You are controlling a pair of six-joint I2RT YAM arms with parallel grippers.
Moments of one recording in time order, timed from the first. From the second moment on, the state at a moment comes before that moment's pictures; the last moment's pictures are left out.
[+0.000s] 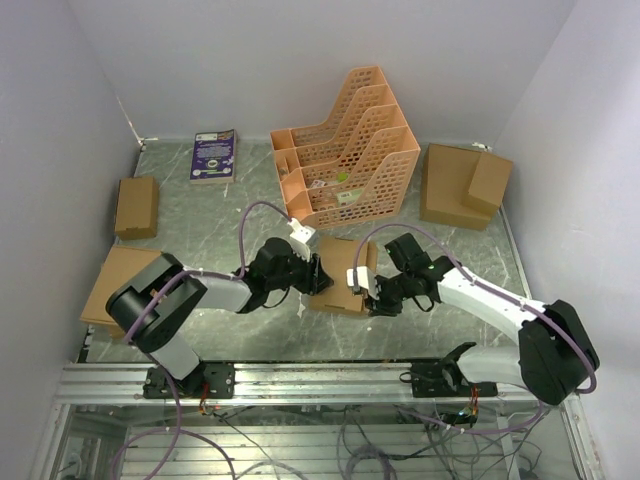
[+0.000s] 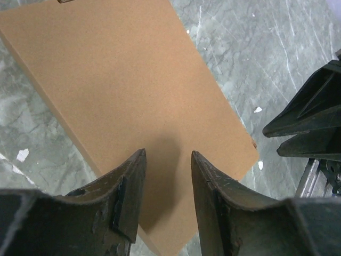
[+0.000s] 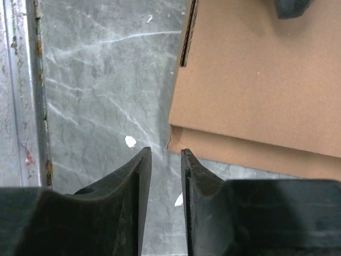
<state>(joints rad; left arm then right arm) -0.75 1.62 0.51 0.69 0.29 -0.38 0.58 1.25 0.64 -0.53 -0.59 -0.90</state>
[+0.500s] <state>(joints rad) -0.75 1.13 0.43 0.38 0.17 -0.49 0.45 1.53 1.24 -0.80 -0.38 -0.82</state>
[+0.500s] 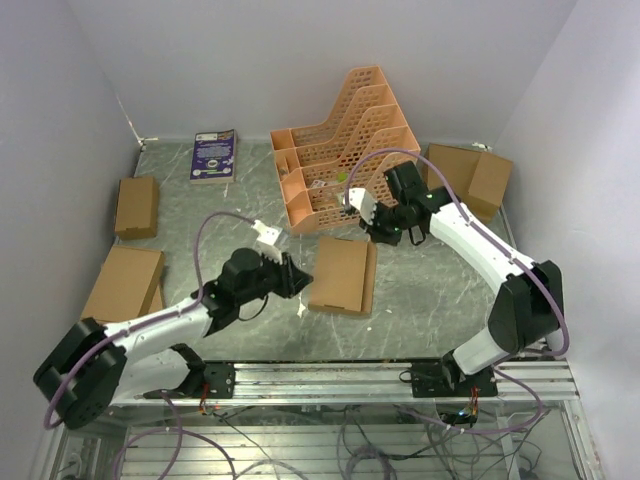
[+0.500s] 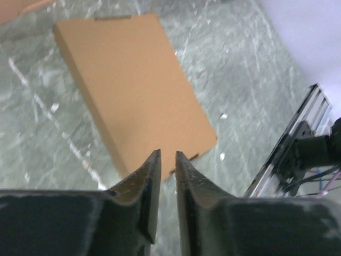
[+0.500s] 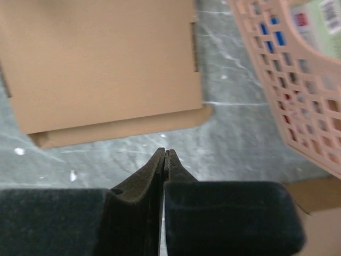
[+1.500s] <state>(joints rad) -1.02 1.38 0.28 0.50 -0.07 -0.88 0.45 1.76 1.10 -0.25 -0.28 -0.93</state>
